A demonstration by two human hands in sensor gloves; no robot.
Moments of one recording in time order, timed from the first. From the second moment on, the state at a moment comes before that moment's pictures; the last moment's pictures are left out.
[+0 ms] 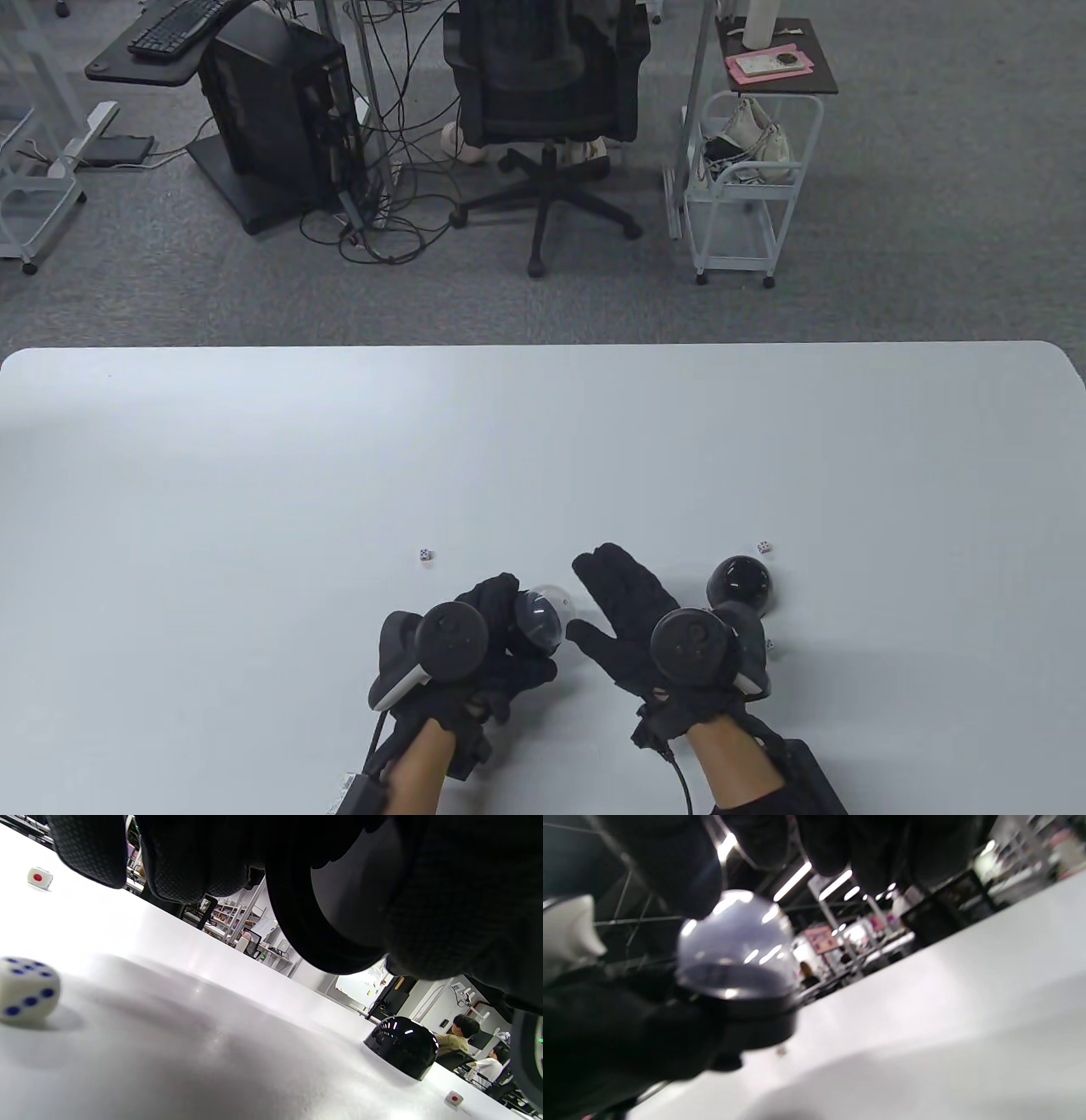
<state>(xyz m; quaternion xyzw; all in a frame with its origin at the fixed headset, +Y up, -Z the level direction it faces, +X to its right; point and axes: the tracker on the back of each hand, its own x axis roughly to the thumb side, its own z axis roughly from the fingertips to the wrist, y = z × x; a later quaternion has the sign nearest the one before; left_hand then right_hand) -0.132 -0.748 -0.300 -0.04 -0.19 0.25 0.95 0.099 -0.724 -0.298 0.30 -0.03 0.90 0.32</state>
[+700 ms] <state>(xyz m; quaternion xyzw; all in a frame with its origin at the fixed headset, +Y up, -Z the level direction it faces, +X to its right) -0.126 -0.747 -0.298 -0.05 -0.19 0.22 0.96 0.093 -0.732 -0.303 0.29 -0.01 0.88 0.39</state>
